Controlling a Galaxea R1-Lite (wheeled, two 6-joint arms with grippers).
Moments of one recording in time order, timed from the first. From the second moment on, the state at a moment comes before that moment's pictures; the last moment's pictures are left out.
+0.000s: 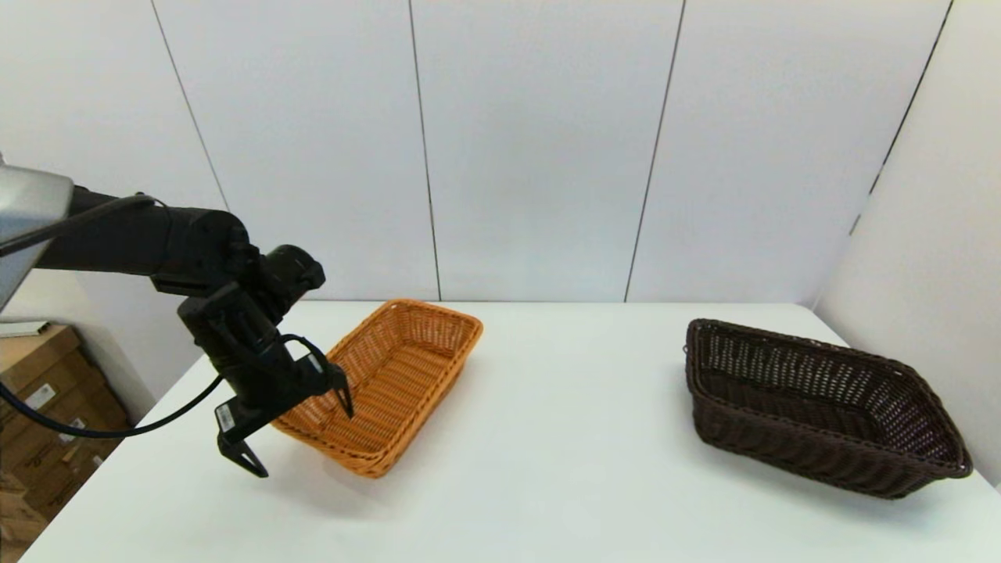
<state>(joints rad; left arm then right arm) -0.19 2.04 -1.44 0.92 -0.16 -0.95 0.00 0.00 0.00 0.00 0.02 -0.03</state>
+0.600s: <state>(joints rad) -0.19 2.17 -1.44 0.84 -0.16 -0.99 0.00 0.00 0.00 0.00 0.02 -0.03</state>
